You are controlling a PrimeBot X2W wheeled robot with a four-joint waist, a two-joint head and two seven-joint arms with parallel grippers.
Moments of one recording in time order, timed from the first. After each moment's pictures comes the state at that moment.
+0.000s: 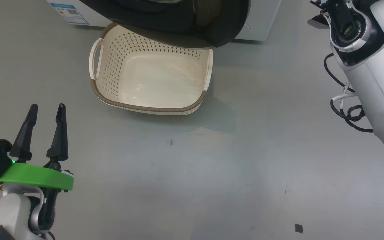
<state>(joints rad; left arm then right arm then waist) -0.26 0.26 -0.17 0.20 -0.63 -0.12 -0.25 -1.12 -0.26 0.64 0.54 1.39 -0.11 0.02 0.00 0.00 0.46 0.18</state>
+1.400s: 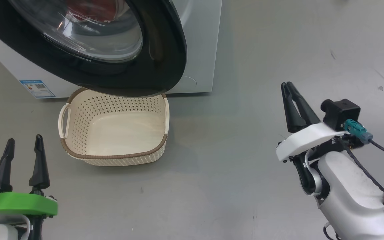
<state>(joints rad) -0.12 0.22 -0.01 0.22 -0.53 -0.12 -0.25 -0.48 -0.27 0.63 0.33 0.74 -0.13 -0.25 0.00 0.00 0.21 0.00</state>
